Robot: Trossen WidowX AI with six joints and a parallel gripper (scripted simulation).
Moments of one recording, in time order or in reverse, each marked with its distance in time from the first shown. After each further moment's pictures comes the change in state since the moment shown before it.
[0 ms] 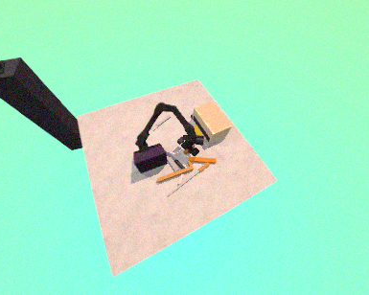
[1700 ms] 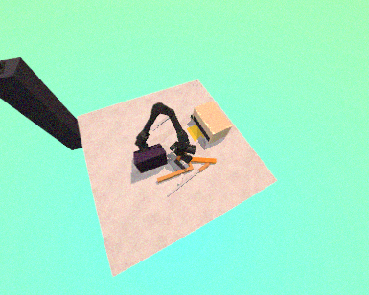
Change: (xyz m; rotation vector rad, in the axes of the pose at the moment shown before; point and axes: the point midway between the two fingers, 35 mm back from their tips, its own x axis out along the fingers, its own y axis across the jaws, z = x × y) arm 0.000 0.002 -0.083 -0.005 0.000 -0.002
